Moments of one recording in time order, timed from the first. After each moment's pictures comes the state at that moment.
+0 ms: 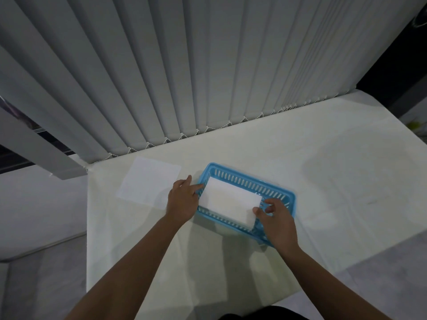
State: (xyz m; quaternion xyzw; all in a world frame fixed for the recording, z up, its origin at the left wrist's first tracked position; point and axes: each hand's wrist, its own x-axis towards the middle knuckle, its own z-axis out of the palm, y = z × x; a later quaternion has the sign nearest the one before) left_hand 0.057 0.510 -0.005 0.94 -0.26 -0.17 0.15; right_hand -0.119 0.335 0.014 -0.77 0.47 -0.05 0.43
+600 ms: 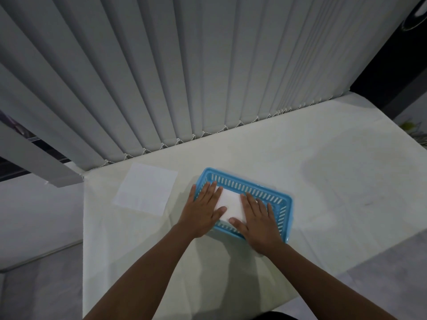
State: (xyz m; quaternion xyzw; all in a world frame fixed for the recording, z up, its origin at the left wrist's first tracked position) left_hand 0.030 0.483 -0.023 0.88 -0.45 -0.14 0.03; right_hand -0.104 0.339 -0.028 -0.96 0.22 0.11 0.14
